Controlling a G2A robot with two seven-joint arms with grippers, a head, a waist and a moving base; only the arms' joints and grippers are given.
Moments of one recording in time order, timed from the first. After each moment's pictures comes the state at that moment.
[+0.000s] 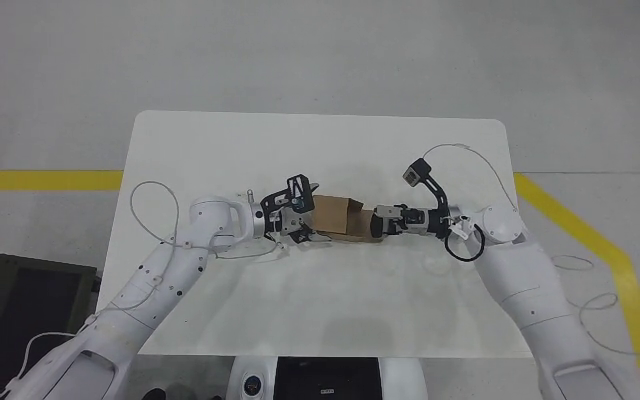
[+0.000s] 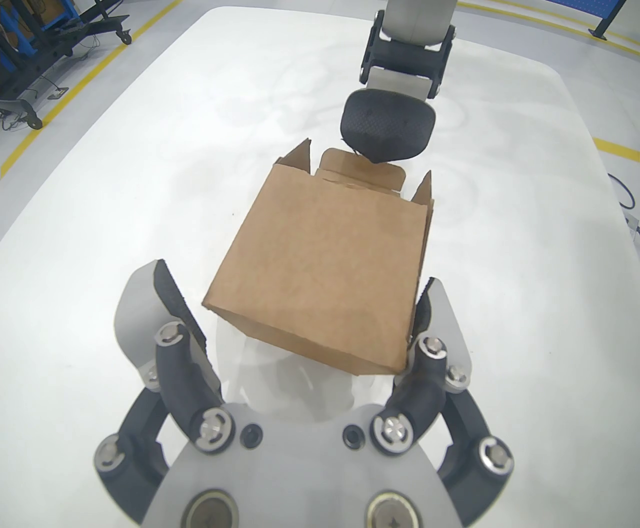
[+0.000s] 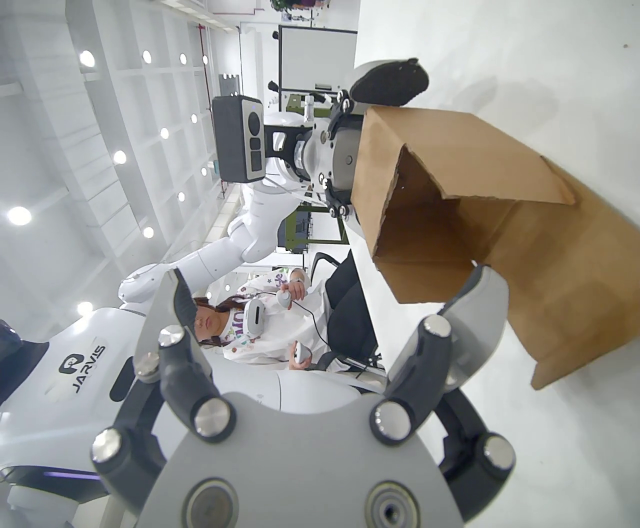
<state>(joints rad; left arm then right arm) 0.86 -1.06 -0.84 -1.35 1.26 -0.78 -0.02 -0.93 -1.13 1.11 -1.16 0.53 -0.36 1.29</state>
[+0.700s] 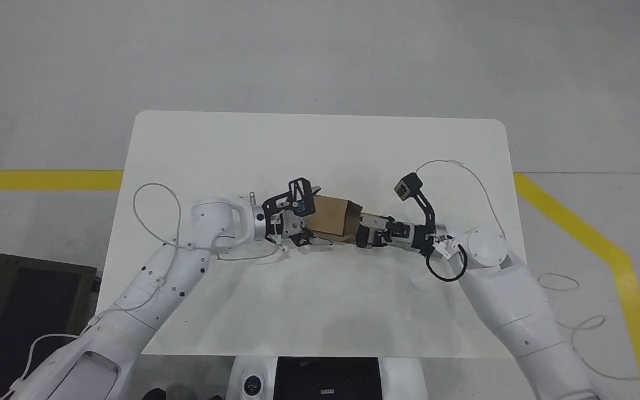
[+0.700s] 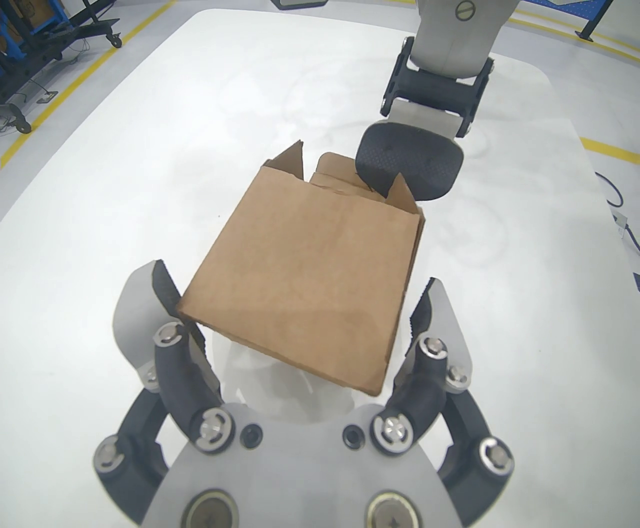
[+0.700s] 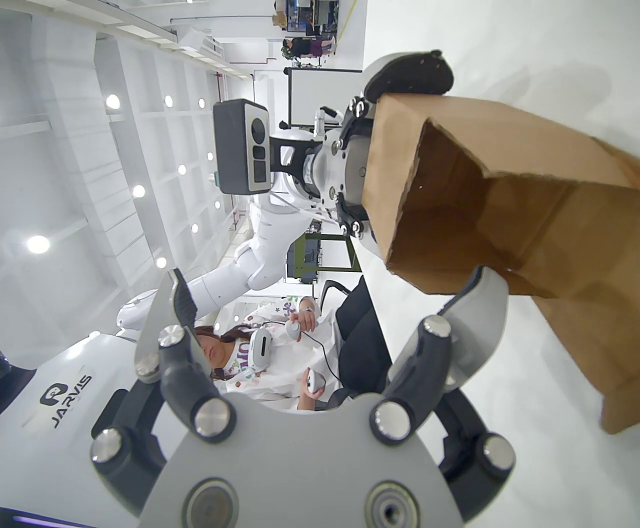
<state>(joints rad) 0.87 -1.07 -0.84 -1.34 1.28 -0.81 0.00 -1.04 -1.13 1.09 -1.30 0.50 -0.35 1.10</state>
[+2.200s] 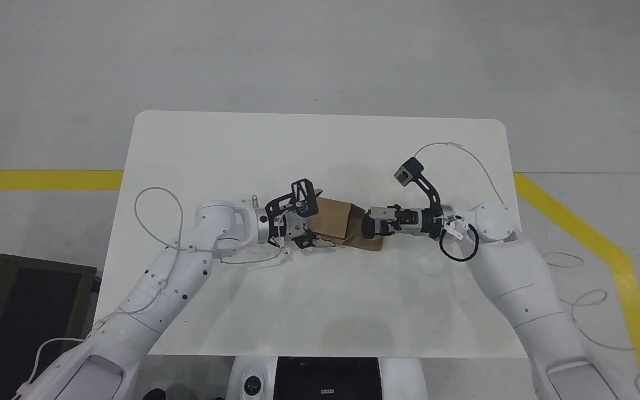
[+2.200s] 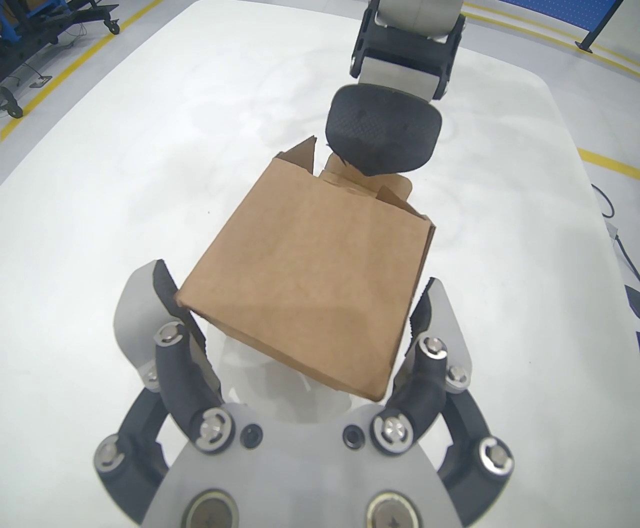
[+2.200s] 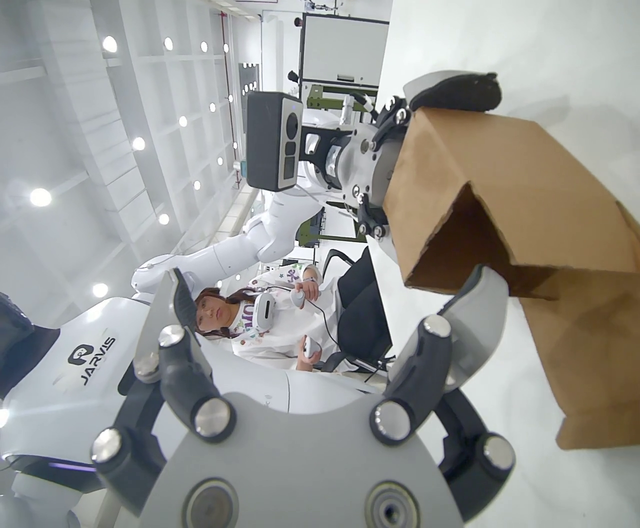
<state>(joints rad) 0.90 -1.09 -0.87 -1.35 1.24 -0.80 -0.07 -0.89 -1.15 1.09 -1.13 0.56 -0.38 1.34</state>
